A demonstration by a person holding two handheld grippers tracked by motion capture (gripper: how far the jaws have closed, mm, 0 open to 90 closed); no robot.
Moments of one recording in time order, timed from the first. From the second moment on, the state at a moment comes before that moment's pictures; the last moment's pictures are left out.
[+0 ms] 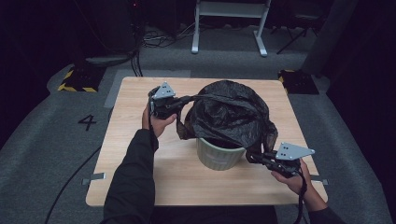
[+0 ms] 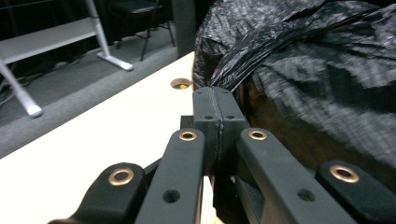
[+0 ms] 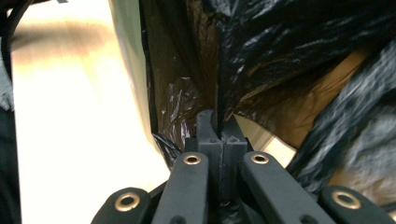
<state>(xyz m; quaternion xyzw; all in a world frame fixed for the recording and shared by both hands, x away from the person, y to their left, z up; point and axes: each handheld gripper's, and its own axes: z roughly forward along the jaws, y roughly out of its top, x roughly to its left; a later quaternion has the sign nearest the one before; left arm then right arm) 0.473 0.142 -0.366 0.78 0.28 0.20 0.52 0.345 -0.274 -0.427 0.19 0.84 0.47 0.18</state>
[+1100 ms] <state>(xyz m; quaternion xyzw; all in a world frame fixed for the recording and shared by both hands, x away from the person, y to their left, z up) 0.404 0.180 -0.384 0.77 0.23 0.17 0.58 0.350 -0.286 -0.460 0.15 0.89 0.39 0.17</state>
